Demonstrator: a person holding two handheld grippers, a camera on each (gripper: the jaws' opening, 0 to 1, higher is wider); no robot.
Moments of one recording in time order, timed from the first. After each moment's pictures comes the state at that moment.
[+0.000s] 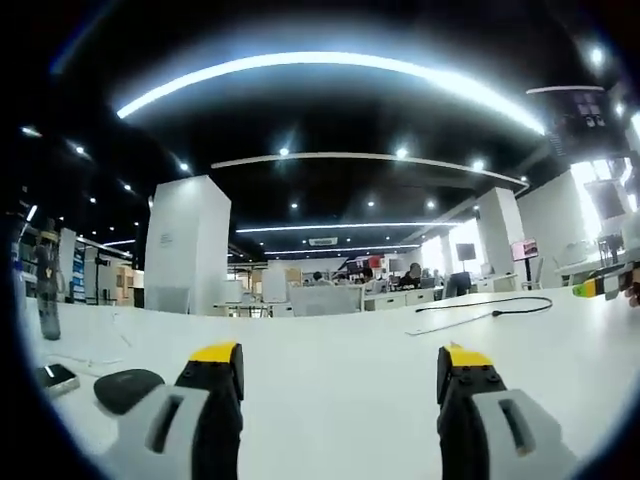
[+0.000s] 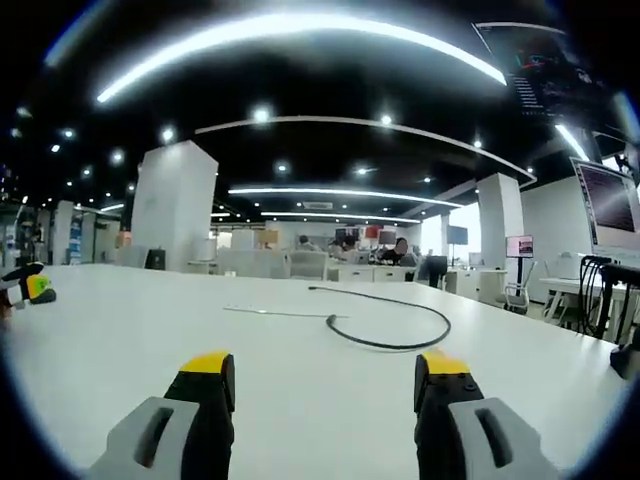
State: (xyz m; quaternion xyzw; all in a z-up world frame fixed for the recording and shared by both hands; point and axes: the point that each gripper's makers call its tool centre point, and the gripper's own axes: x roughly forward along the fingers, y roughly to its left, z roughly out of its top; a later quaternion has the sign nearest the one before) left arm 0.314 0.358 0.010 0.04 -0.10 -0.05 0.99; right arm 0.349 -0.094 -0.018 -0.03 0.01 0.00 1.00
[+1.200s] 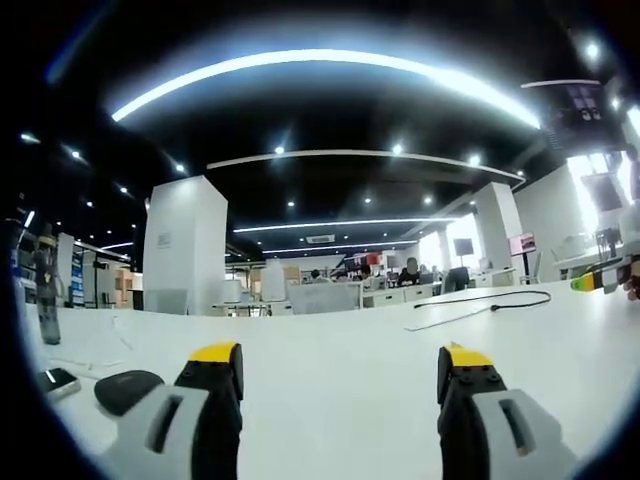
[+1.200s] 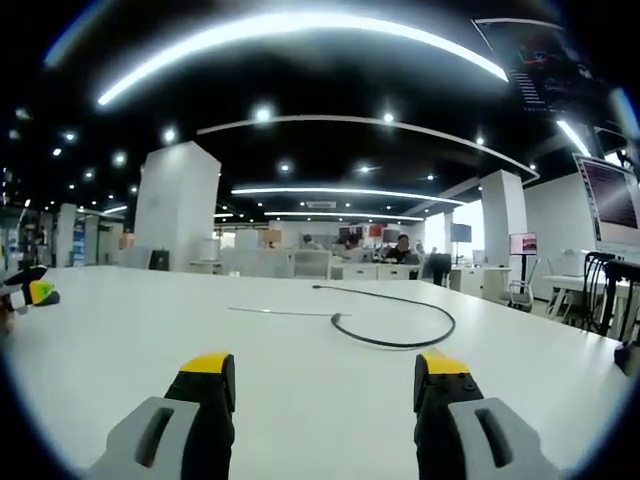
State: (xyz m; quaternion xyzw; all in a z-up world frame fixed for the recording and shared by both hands) left arm 0.312 0.357 0.009 0.04 -0.10 -0.06 0.99; right arm 0.348 -0.091 -0.018 -0.02 0.01 0.01 1.00
